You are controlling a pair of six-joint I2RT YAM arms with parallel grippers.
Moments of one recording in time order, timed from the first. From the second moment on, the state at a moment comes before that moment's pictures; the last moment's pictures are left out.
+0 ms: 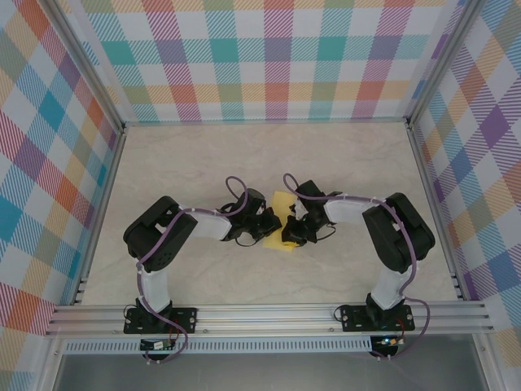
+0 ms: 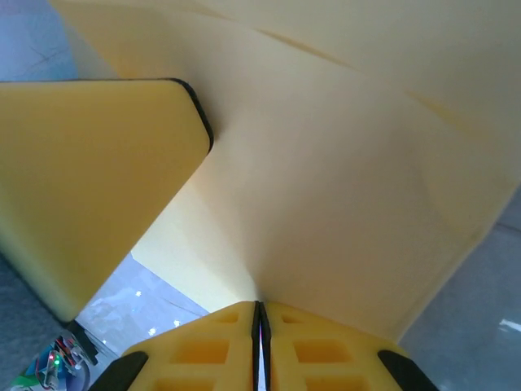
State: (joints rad) left arm -0.73 1.89 0.88 0.23 0.34 -1.17; right arm 0.56 1.77 0.91 -0.47 -0.58 0.66
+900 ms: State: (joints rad) left arm -0.73 1.89 0.88 0.22 0.34 -1.17; right arm 0.56 1.64 0.73 -0.34 -0.58 0.64
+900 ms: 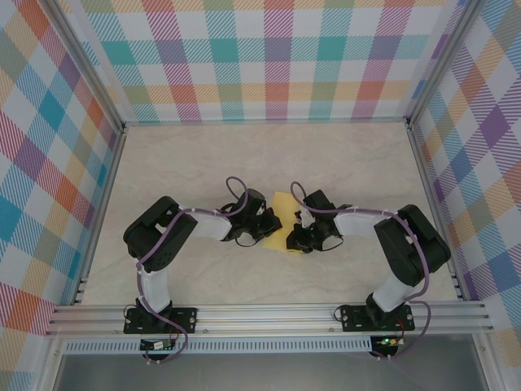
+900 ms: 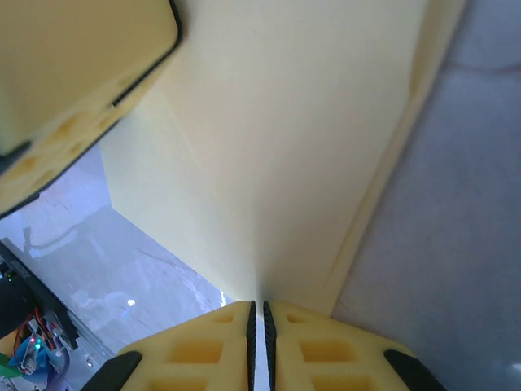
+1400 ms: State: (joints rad) left arm -0.73 1.89 0.88 0.22 0.34 -1.17; right arm 0.54 1.49 0.69 -0.41 -0.60 0.67
